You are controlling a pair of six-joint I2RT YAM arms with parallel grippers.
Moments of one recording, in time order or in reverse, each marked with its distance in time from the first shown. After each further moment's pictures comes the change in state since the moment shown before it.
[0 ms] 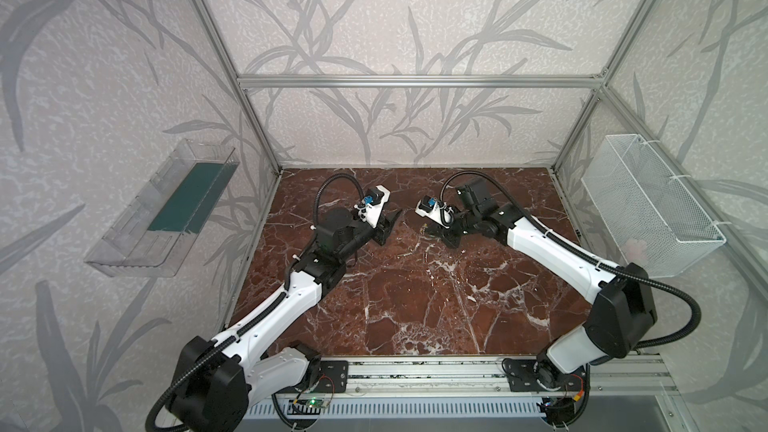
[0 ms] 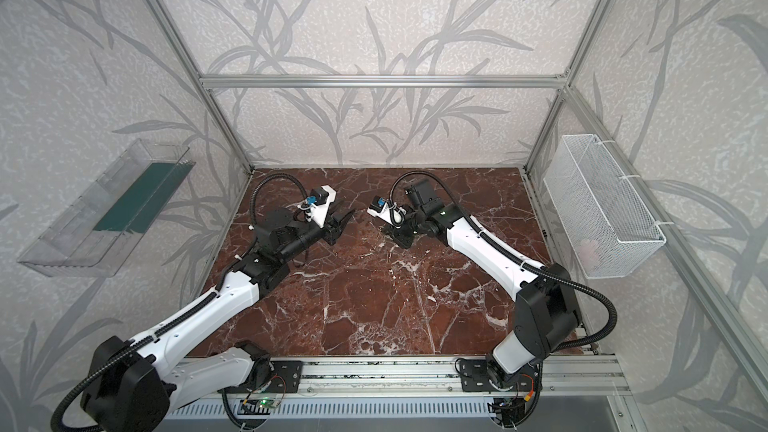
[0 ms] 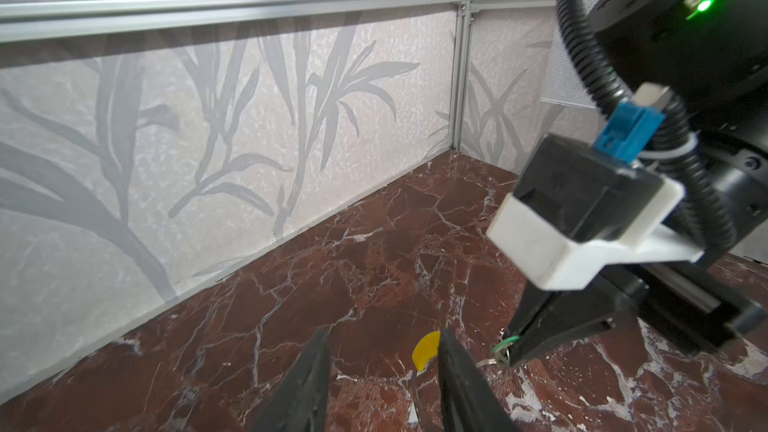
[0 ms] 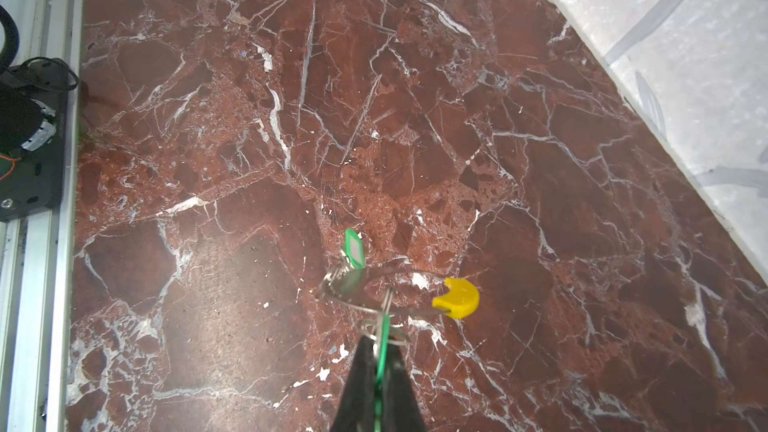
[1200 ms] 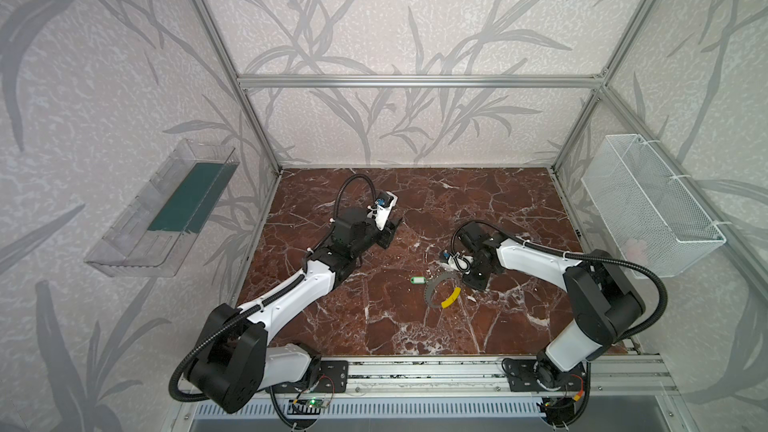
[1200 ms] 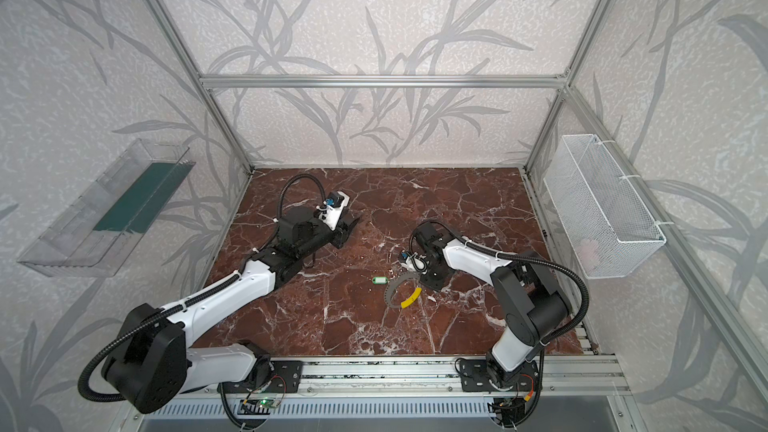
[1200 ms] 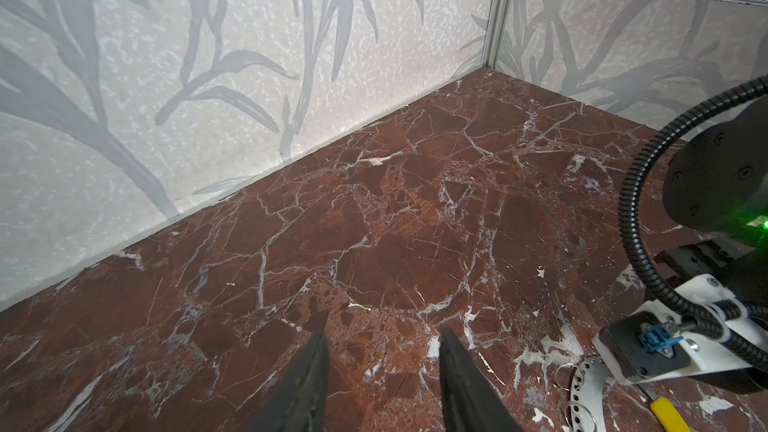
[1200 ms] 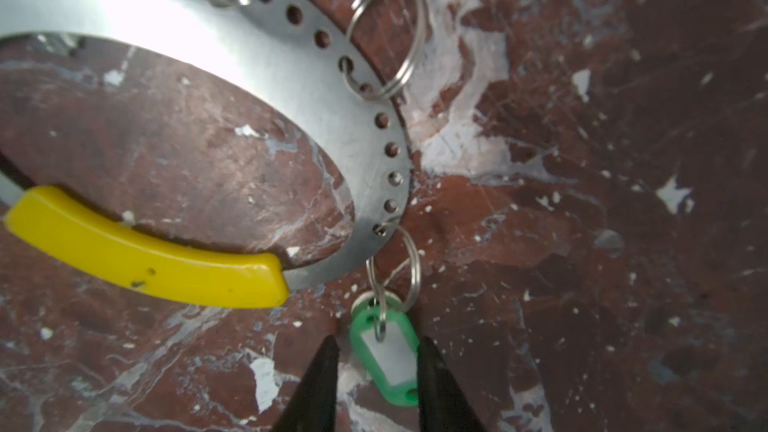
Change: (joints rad) left arm -0.014 0.150 0.006 -0.047 -0.081 0.026; right arm -0.026 0.067 -0.365 -0.162 0.406 -0.030
